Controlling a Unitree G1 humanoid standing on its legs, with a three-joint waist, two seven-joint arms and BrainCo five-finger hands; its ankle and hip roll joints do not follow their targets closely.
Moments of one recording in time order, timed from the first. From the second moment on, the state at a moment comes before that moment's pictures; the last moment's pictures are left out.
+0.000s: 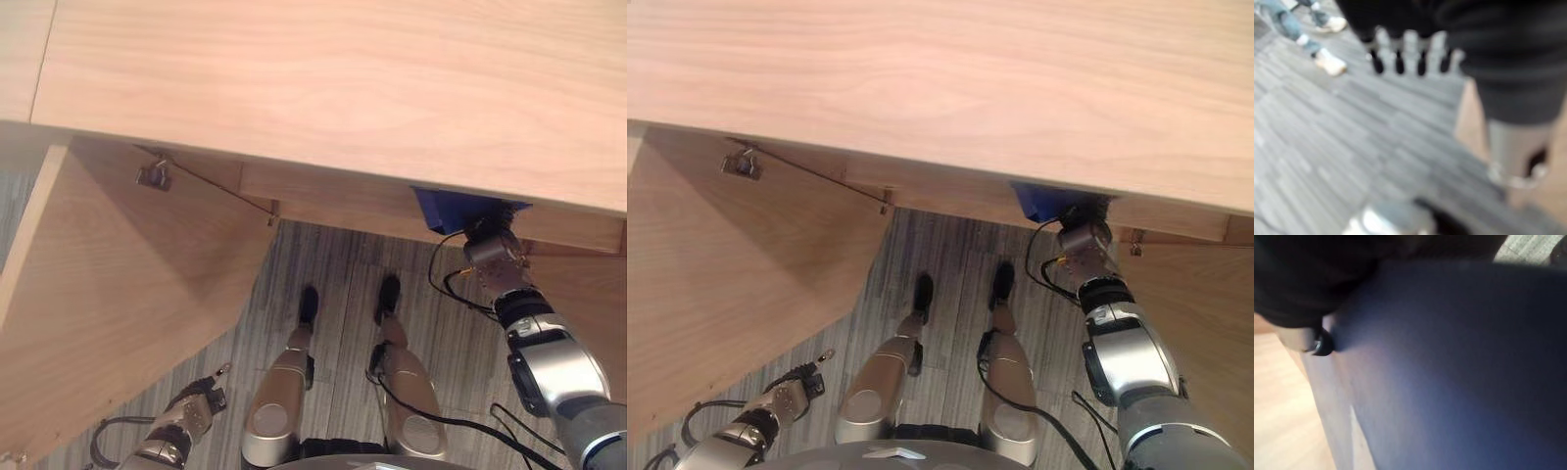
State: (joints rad) left arm -0.16 0.28 -0.21 1.08 -0.78 0.18 0.10; right arm -0.77 -0.40 0.13 0.95 1.35 -0.17 -0.21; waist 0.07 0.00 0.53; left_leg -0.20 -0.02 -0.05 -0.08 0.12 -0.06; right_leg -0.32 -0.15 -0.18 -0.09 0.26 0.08
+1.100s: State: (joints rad) left arm -0.15 0.26 -0.30 0.93 -0.85 0.15 0.09; right arm -1.04 -0.57 0.09 1.23 1.58 0.02 -0.17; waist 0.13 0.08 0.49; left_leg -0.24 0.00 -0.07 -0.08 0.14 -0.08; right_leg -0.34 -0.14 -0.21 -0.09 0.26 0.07
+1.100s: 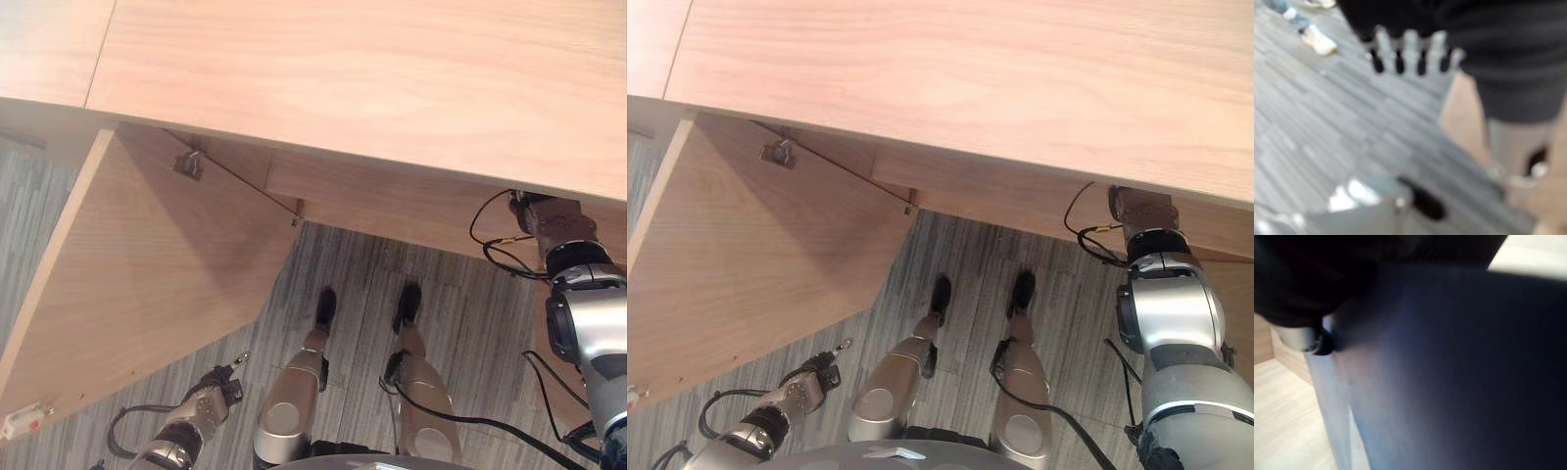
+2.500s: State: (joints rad) left arm -0.15 0.30 -0.36 0.78 -0.94 0.12 0.12; right arm -1.19 -0.56 0.12 1.27 1.60 -0.38 -0.44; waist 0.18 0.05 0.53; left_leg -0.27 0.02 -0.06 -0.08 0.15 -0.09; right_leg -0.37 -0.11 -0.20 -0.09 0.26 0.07
